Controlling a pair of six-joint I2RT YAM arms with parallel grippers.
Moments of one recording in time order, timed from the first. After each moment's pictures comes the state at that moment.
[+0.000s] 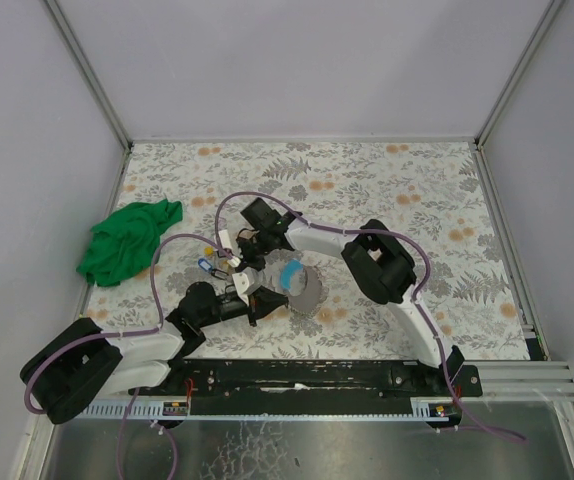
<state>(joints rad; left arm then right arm) -0.74 1.12 0.06 1.01 0.48 -0.13 0.88 2.34 1.75 -0.40 -0.71 -0.82</state>
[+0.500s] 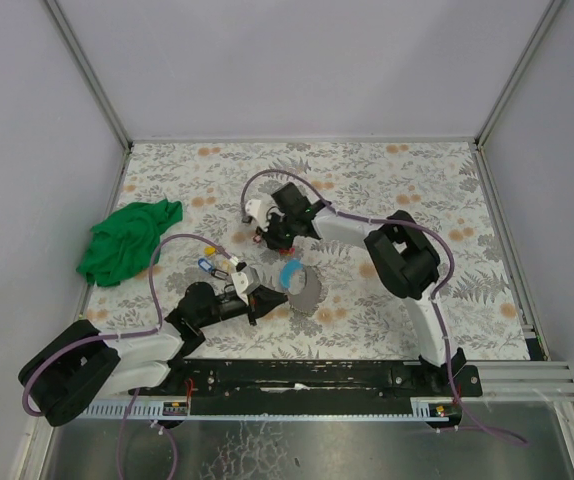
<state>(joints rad) -0.74 1.10 0.06 1.00 0.46 -0.13 0.77 2.21 1.58 -0.29 -0.42 -0.53</state>
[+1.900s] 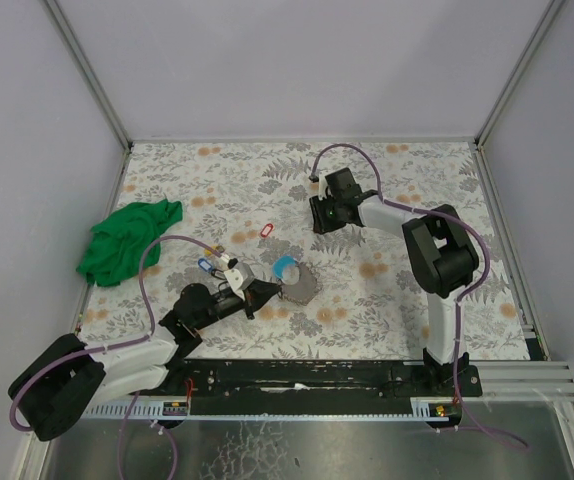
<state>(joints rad) -0.74 0.99 0.05 0.91 0.31 -0.10 0.49 2.04 1.36 -0.24 -0.17 0.10</state>
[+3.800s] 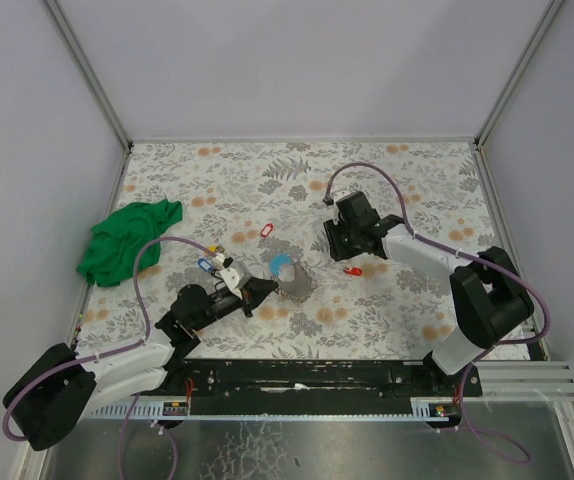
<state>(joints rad) -0.74 0.92 0.05 0.85 0.26 -0.10 0.58 1.61 0.99 -0.32 -0.03 0.22</state>
